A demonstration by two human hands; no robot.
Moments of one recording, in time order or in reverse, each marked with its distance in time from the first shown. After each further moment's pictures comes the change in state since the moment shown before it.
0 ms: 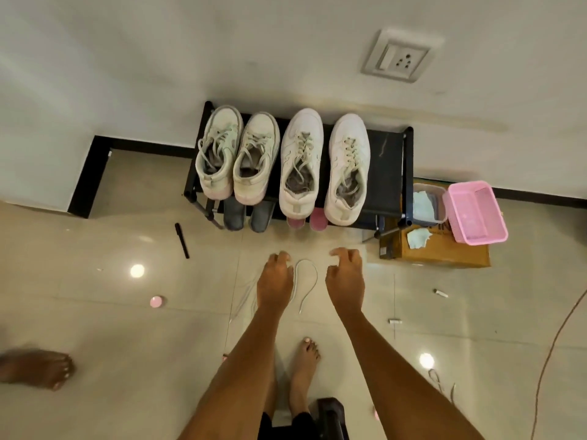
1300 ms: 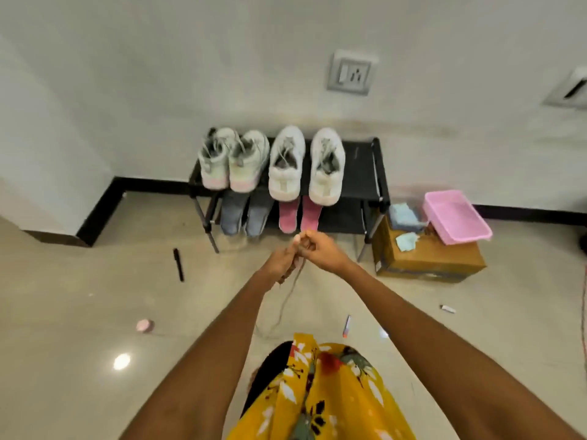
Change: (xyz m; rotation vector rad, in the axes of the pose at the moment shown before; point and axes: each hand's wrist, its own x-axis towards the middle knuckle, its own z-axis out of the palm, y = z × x) left_hand -0.053 -0.011 0.040 -0.478 -0.250 -0.016; right_hand -0.034 0.036 0.005 0.257 -0.339 -0.472
